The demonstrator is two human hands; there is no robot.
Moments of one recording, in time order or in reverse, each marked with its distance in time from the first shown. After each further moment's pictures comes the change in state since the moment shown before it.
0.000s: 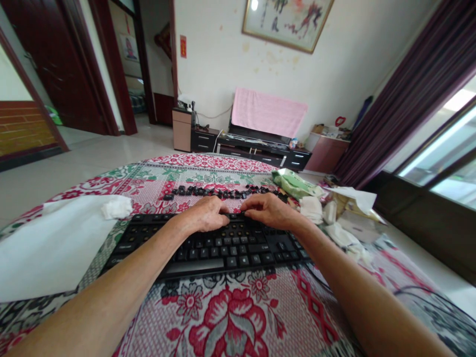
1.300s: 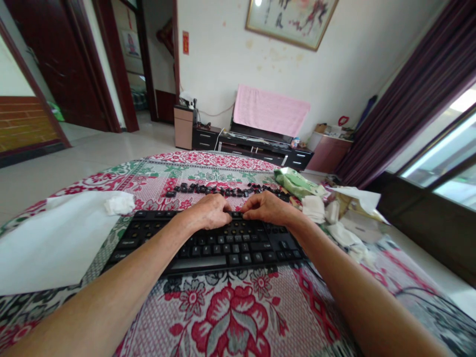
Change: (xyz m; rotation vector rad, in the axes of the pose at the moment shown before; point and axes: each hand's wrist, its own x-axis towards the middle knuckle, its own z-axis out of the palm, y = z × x) left_hand -0.002 0.007 -0.003 0.054 0.002 -0.029; right_hand 0.012 0.006 0.008 0.223 -0.103 0.206
